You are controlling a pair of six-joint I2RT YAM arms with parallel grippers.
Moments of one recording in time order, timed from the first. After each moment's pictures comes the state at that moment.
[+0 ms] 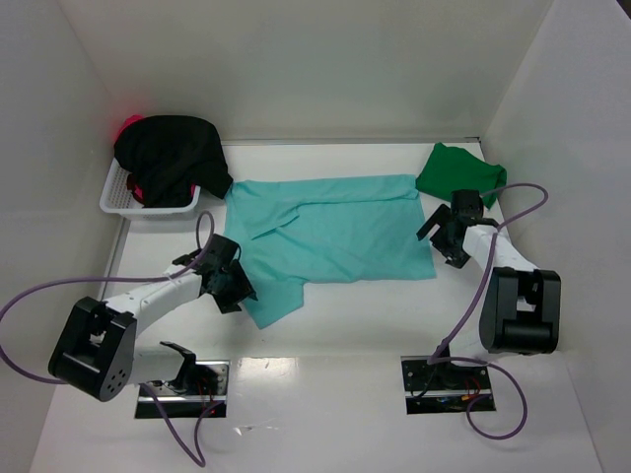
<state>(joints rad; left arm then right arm) -0.37 1.27 0.59 -0.54 0.06 -0.95 -0.10 1.45 0.85 -0.45 0.07 0.64</state>
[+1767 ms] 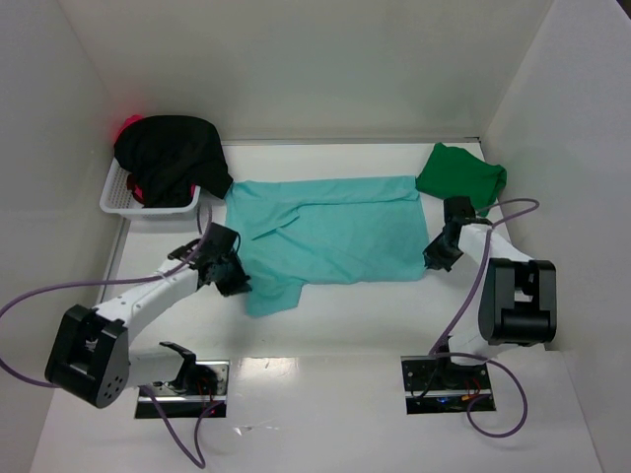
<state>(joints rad) -0.37 1.23 0.68 -0.58 0.04 -0.89 -0.08 1.50 0.84 -0.58 0.06 0.76</state>
